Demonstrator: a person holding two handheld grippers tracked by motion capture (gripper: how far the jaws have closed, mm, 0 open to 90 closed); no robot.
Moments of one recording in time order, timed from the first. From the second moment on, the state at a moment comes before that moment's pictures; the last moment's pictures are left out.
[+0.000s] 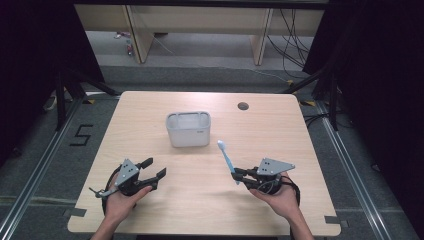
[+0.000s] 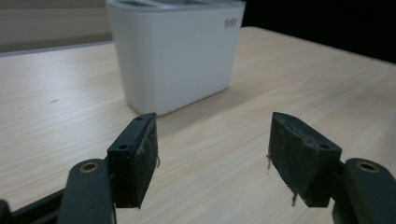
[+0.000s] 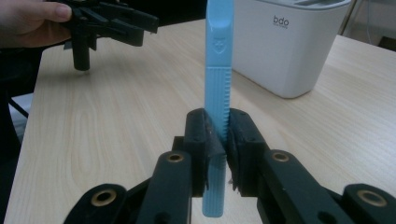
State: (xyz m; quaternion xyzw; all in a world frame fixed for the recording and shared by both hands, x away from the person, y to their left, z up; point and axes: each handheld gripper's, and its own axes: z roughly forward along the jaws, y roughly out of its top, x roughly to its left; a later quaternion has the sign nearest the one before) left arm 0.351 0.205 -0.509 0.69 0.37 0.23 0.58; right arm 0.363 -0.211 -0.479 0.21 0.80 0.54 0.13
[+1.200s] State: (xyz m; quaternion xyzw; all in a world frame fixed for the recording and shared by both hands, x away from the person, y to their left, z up) left arm 0.374 0.097 -0.443 0.72 0.25 0.13 0.64; right arm 0.370 -0.170 -0.480 0.23 0.76 0.59 0.14
